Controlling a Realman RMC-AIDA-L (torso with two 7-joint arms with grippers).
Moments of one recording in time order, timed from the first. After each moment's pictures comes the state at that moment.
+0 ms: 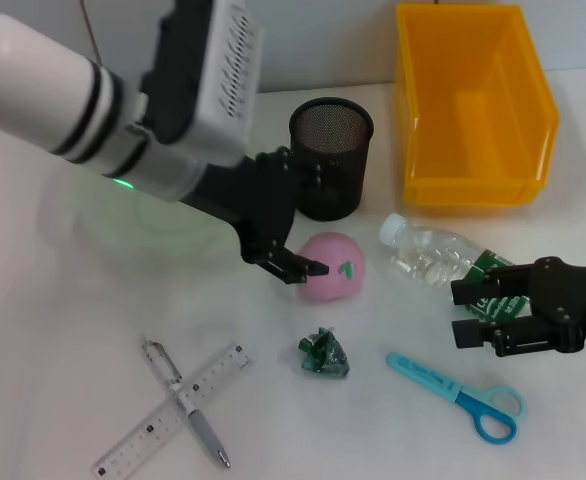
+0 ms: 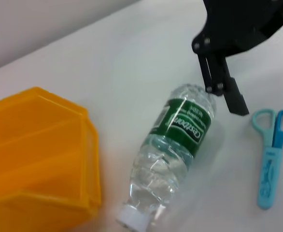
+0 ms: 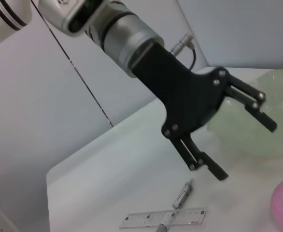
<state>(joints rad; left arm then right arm) -0.88 -2.07 1.26 0.95 2.18 1.43 -1.38 0.46 1.95 -0.68 -0.67 -2.05 -1.85 1.56</state>
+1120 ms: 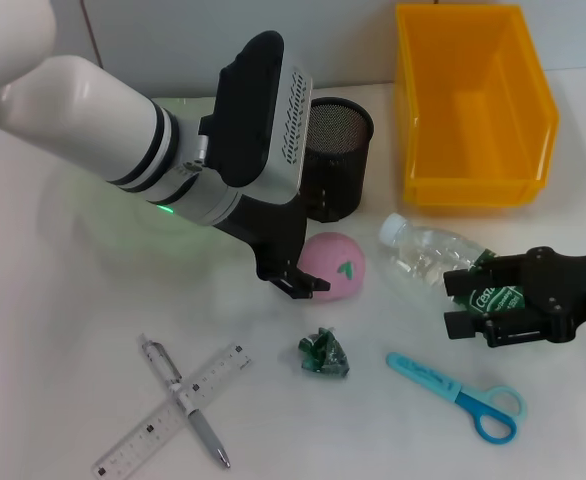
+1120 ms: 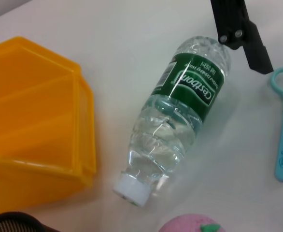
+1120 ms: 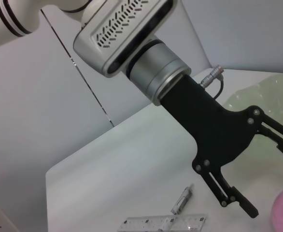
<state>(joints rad) -0.96 -2.08 1.52 0.75 2.16 1.15 -1.43 0.48 1.95 -0.69 -0.67 -2.05 -1.84 1.56</state>
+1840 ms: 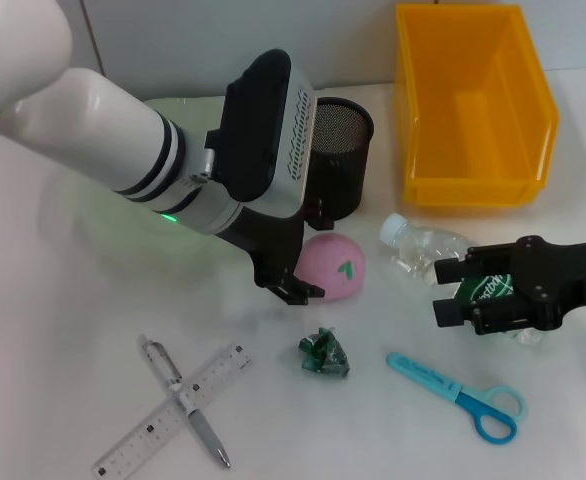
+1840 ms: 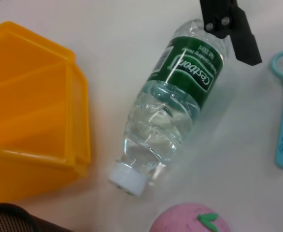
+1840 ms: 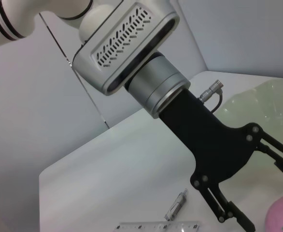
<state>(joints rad) -0.97 -2.08 1.57 0.71 2.15 1.10 -1.43 0.50 1.96 -0.69 -0.67 -2.05 -1.82 1.56</state>
